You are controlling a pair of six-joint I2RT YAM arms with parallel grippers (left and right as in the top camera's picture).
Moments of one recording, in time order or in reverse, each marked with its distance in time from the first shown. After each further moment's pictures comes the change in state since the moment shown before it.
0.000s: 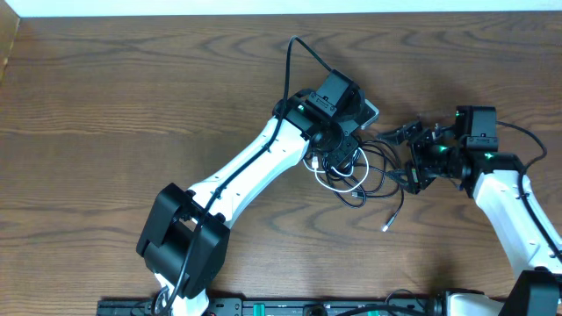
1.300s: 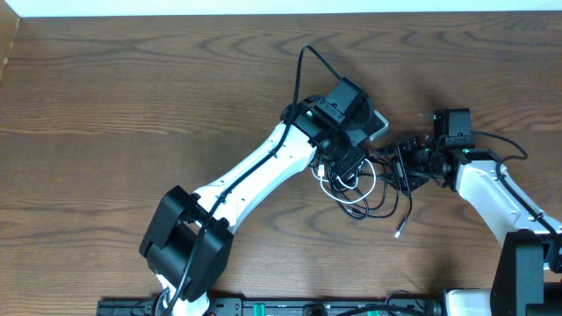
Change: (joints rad) left arm -0.043 0.000 0.000 -0.031 0.060 0.014; right arm 0.060 0.138 -0.027 0.082 0.103 0.120
